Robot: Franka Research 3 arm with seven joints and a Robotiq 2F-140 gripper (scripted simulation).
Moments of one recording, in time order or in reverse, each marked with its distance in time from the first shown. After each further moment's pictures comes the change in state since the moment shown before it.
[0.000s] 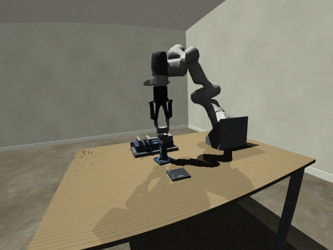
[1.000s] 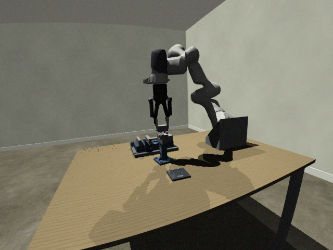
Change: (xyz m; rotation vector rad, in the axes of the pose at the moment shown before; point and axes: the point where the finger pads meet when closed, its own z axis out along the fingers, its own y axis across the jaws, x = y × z) arm 0.000 -0.002 -0.011 0.003 -0.006 0.003
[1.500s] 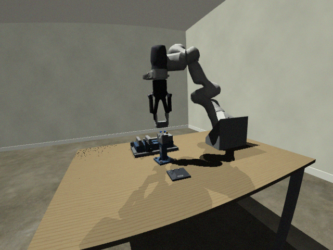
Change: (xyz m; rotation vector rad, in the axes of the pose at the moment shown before) arm -0.001 -0.001 -0.022 0.004 -0.002 0.000
